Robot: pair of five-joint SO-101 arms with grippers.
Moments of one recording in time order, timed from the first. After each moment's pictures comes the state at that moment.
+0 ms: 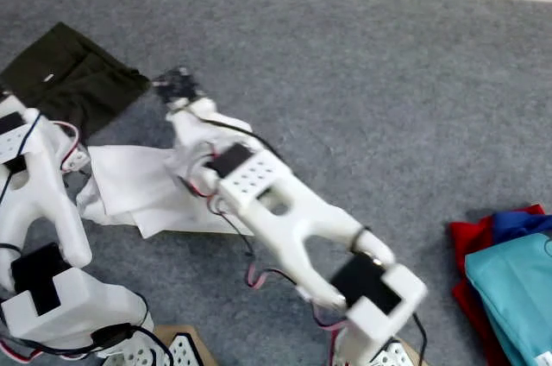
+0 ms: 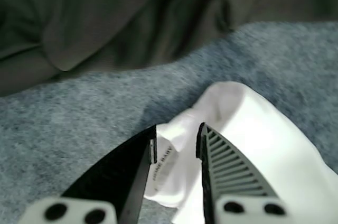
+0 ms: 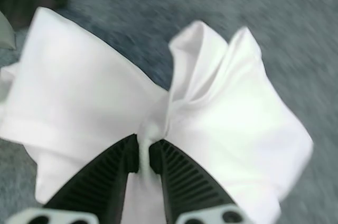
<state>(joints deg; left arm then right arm) -36.4 1.4 18.5 67.1 19.2 -51.4 10.5 7.8 38.9 -4.0</state>
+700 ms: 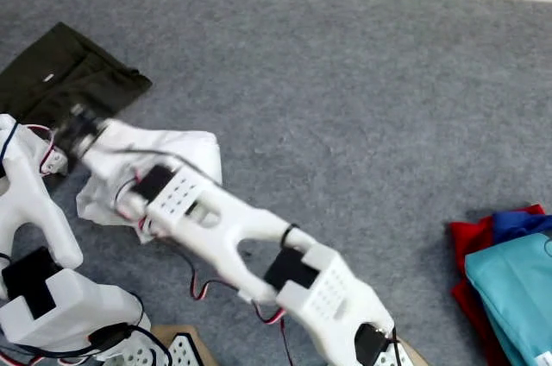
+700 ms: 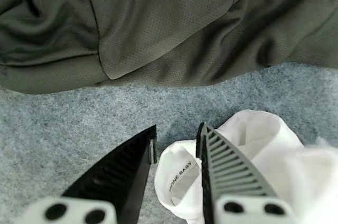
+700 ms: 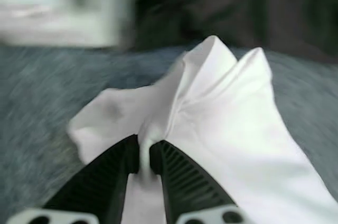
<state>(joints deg) -42.0 1.4 16.5 67.5 22.3 -64.2 32.9 -17.4 38.9 7.6</state>
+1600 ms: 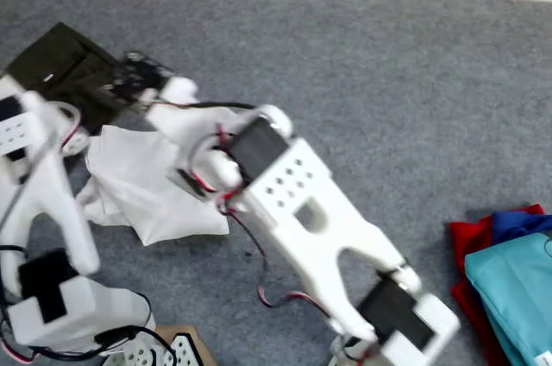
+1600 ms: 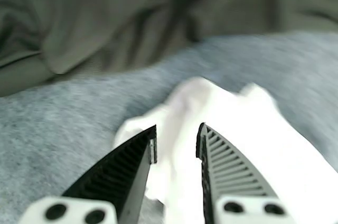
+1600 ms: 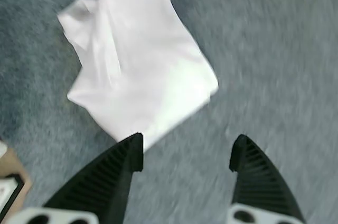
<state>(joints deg) -33.1 -1.5 11.0 73.9 22.3 -52.2 -6.2 -14.6 85.3 14.7</state>
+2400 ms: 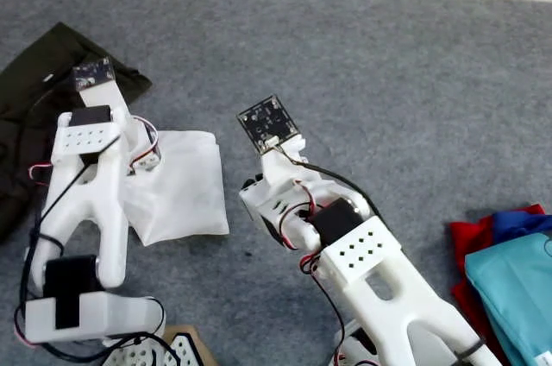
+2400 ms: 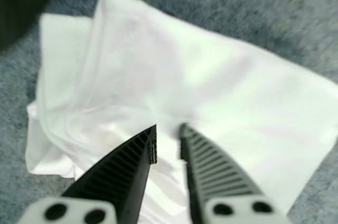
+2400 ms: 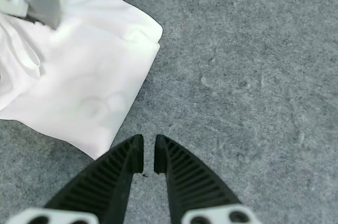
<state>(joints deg) -15.3 -4.8 26.1 65.7 16.8 -41.1 -39.1 47.6 46.4 1.0</state>
